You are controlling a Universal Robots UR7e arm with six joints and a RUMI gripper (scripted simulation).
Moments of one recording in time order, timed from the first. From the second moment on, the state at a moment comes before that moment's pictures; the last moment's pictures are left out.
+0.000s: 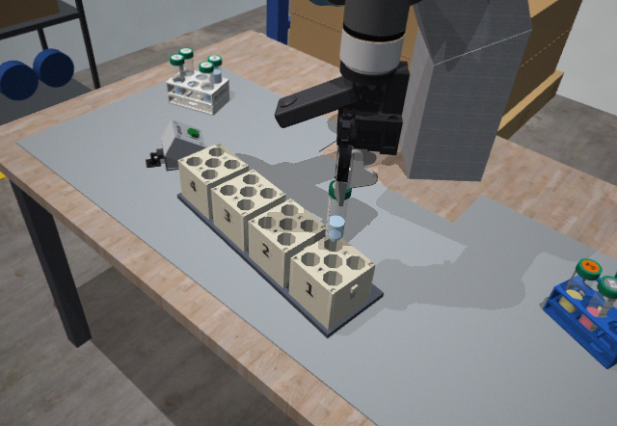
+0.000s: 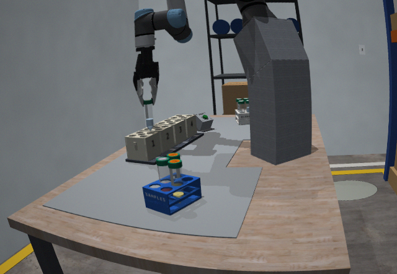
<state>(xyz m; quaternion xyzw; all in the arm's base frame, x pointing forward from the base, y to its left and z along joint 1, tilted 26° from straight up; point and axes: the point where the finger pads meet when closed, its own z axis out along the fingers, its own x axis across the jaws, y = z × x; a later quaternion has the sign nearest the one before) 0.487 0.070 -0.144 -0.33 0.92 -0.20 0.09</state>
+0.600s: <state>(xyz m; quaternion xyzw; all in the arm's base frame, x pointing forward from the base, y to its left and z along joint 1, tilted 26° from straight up) 0.489 0.068 -0.149 -0.33 0.92 -0.20 0.09</state>
